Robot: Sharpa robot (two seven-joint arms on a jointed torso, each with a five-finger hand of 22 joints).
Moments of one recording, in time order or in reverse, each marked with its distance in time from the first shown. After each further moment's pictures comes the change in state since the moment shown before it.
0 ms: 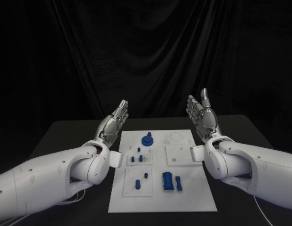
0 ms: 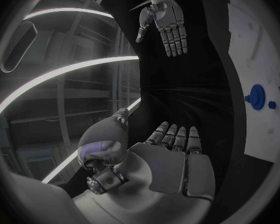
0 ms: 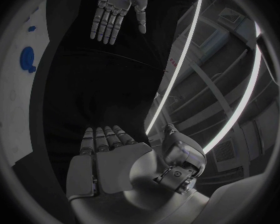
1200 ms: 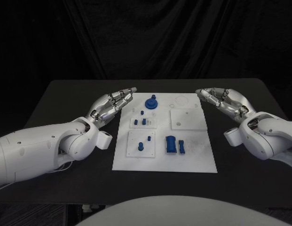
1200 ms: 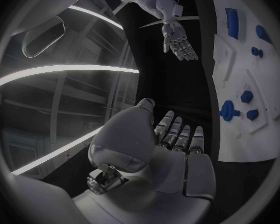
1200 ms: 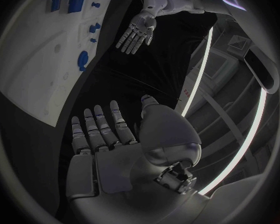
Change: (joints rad) left arm 0.050 -0.087 -0.171 -0.020 -0.085 0.362 0.090; left_hand 0.859 0.142 -0.067 0.183 0.354 0.281 0.132 0.043 0.042 0.080 0.101 0.216 0.039 0.009 0.098 0.076 0.014 0.094 0.002 0.134 0.000 0.000; right arm 0.142 -0.270 -0.242 0.082 -0.299 0.210 -0.100; right_hand 1.050 0.116 -0.106 0.287 0.343 0.504 0.062 0.188 0.240 0.310 0.212 0.407 0.266 0.274 0.224 0.303 0.106 0.062 0.171 0.289 0.031 0.271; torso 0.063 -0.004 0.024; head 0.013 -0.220
